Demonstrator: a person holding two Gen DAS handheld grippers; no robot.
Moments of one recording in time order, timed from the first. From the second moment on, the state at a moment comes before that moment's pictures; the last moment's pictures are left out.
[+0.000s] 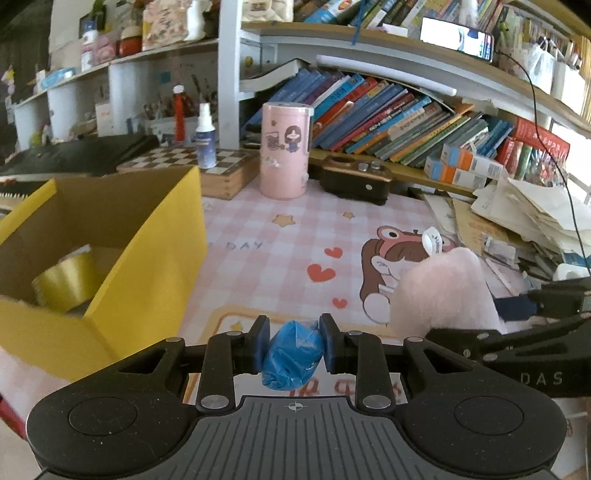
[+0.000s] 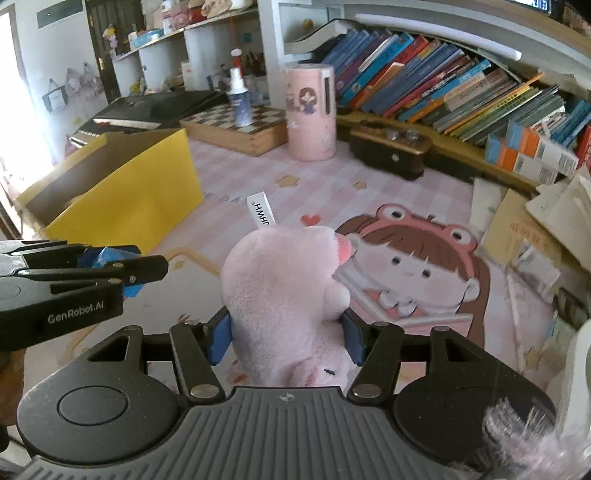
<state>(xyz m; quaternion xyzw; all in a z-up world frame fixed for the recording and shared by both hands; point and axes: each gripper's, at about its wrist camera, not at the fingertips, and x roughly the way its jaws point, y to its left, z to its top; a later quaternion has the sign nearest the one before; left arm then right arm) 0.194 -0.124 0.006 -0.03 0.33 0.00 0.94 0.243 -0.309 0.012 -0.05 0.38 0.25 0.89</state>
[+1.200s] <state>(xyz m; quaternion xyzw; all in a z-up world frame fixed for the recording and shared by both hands) 0.055 0.028 0.014 -0.03 0.33 -0.04 0.94 0.075 -0.156 0.014 -0.03 0.41 0.23 0.88</state>
